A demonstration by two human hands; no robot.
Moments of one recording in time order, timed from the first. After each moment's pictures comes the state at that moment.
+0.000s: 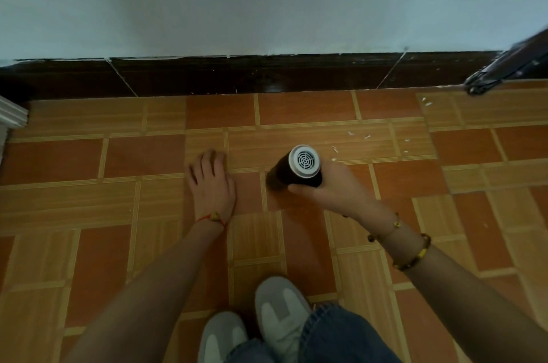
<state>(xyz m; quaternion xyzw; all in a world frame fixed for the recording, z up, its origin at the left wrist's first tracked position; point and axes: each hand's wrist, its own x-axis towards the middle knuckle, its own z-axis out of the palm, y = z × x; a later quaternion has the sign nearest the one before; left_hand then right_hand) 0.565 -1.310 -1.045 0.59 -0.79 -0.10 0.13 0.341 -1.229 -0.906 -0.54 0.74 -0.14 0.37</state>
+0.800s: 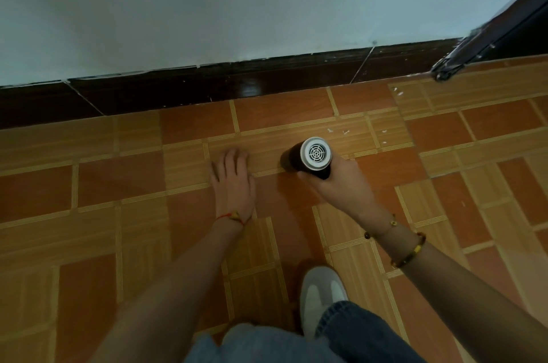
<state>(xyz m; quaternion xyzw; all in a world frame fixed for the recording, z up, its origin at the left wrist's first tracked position) 0.502 -1.310 -1.040 0.50 -0.84 -0.15 0.16 0.321 -1.215 -0.915 -0.45 0.84 -0.20 0.24</state>
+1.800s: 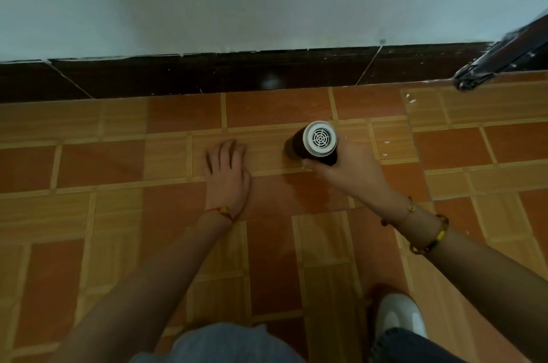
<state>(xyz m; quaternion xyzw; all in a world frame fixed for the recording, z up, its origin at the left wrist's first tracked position) 0.465 -1.309 -1.047 0.52 -0.83 -0.12 0.13 0.243 -1.238 -0.912 -0.55 0.79 -0.17 0.24</state>
